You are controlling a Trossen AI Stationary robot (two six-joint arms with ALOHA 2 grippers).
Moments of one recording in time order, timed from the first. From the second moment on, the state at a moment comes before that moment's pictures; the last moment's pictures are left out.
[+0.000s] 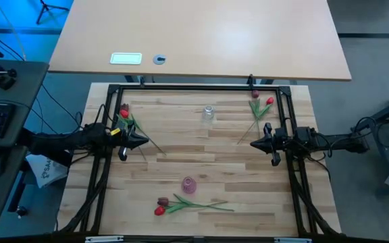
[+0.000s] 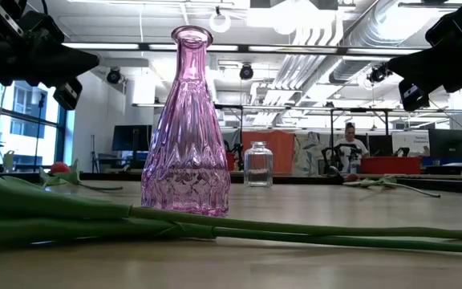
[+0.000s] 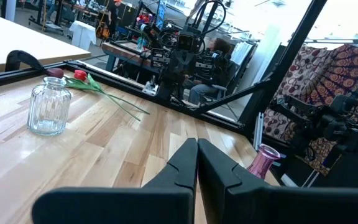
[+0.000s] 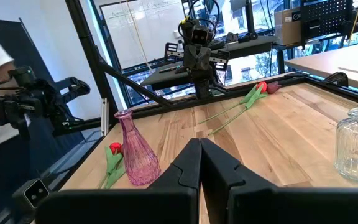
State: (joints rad) left arm 0.03 0.01 0.01 0.02 0.02 -0.36; right arm 0.07 0.01 0.01 0.02 0.01 0.23
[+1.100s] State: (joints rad) left arm 0.03 0.01 0.01 0.02 0.02 -0.36; right arm 0.07 0.01 0.01 0.06 0.02 0.28
